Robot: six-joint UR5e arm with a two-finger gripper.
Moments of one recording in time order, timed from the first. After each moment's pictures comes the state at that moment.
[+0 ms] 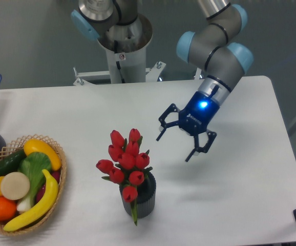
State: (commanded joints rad) arm 2.78 -1.89 -1.94 -0.75 0.41 1.25
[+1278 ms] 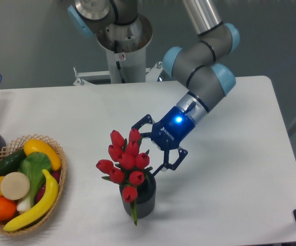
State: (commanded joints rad) arm 2.67 -1.98 -1.84 -0.73 0.31 1.25
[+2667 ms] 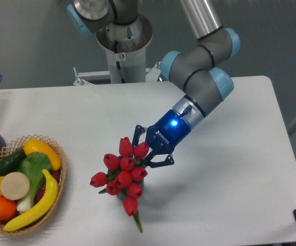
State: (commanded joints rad) arm 2.67 -1.95 -1.84 -0.72 0.30 1.19
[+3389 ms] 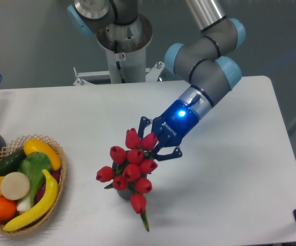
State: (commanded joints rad) arm 2.71 -1.90 -1.80 -0.72 0.21 1.11
